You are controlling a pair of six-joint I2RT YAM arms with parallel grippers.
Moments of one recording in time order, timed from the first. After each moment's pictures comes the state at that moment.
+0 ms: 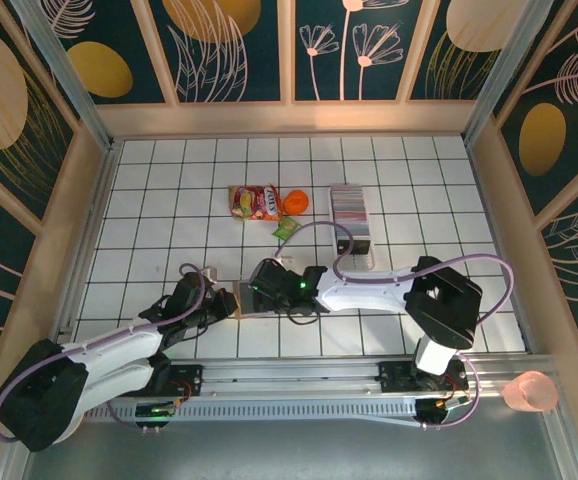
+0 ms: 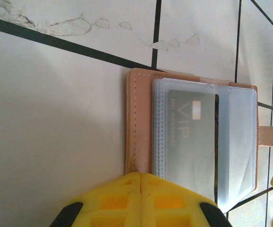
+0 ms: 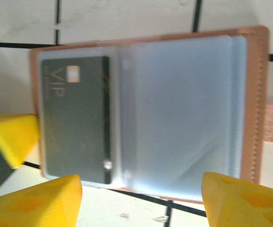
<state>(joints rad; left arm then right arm) -0.61 1.00 0.13 0.08 0.18 -0.95 1.20 1.70 1.03 -0.45 0.16 1.05</state>
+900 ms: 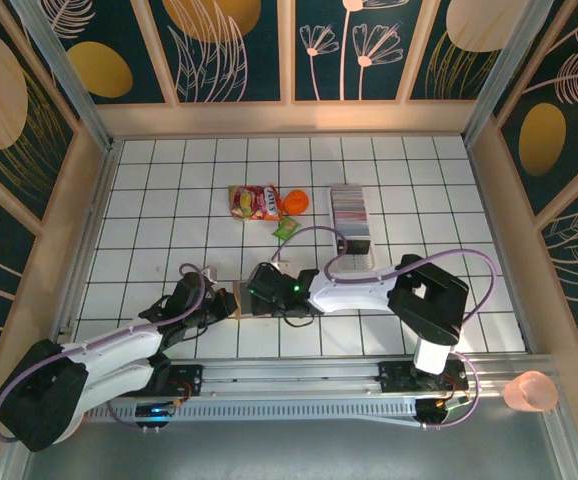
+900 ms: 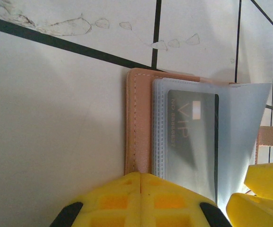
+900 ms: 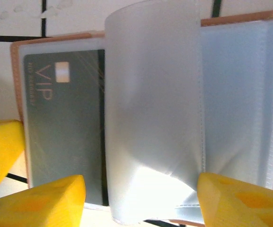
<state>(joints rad) -0.61 1.00 0.13 0.08 0.18 -0.95 1.21 1.78 1.03 -0.36 0.14 1.05</state>
